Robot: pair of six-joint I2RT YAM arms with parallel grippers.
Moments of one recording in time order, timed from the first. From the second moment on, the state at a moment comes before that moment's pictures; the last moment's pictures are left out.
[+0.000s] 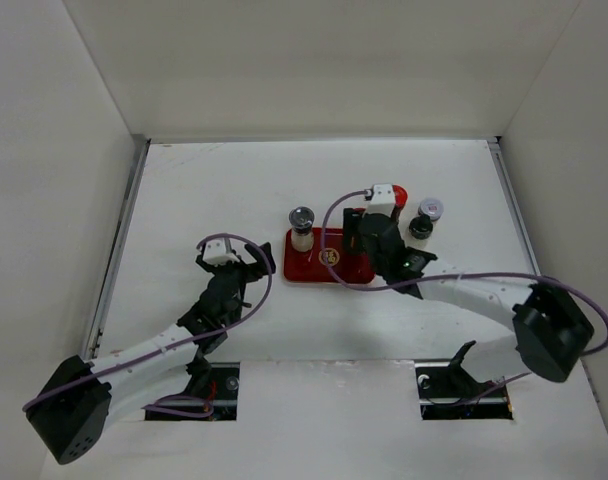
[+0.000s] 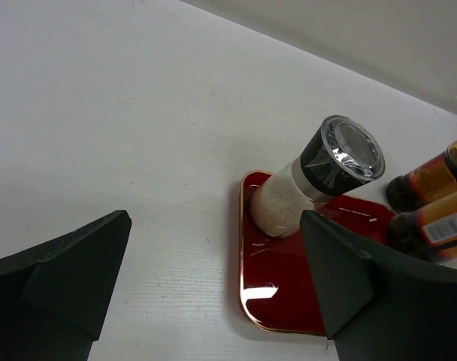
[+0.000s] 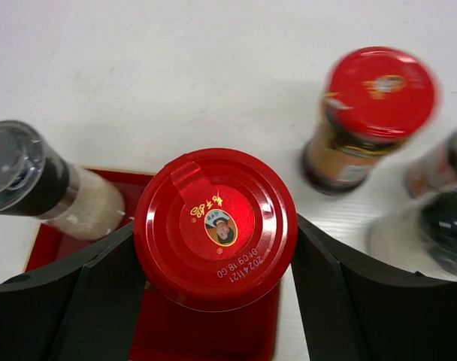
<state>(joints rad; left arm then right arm) -0.74 0.84 0.17 0.58 -0.68 -0.49 0.78 1.33 0.78 0.16 0.63 0.33</state>
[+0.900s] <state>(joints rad) -0.73 0.84 0.16 0.60 -0.68 -0.49 0.85 1.63 0.95 0.37 0.70 0.36</state>
